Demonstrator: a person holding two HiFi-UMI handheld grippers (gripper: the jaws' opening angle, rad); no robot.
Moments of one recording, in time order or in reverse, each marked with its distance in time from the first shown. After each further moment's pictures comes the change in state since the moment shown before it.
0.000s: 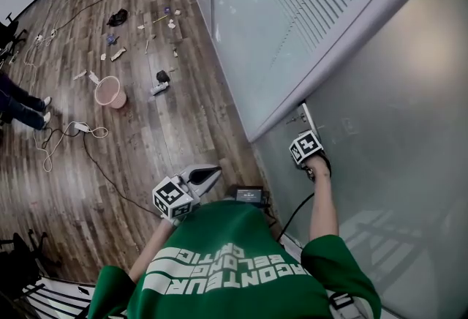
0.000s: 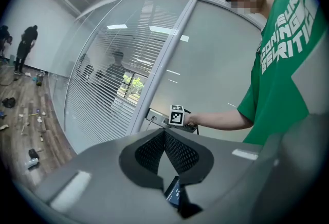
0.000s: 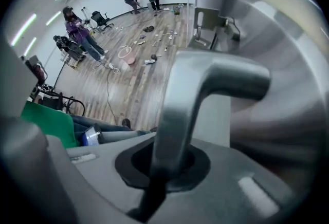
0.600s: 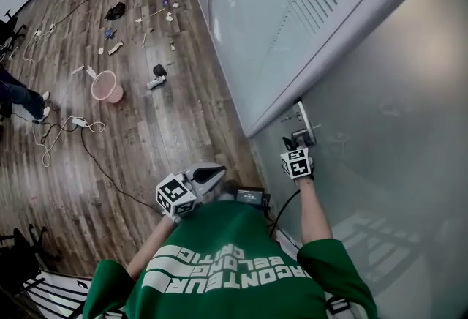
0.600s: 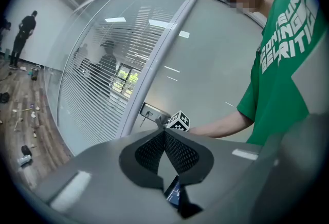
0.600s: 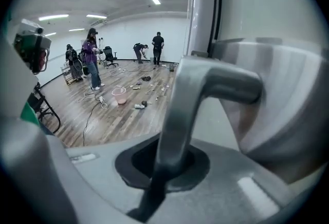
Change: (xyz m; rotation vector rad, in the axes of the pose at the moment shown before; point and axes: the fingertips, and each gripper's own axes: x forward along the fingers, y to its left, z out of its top) left arm 0.048 -0.006 -0.021 -0.006 0.037 -0.033; right arm 0.013 -0.013 0.054 -0.079 -0.647 -0.166
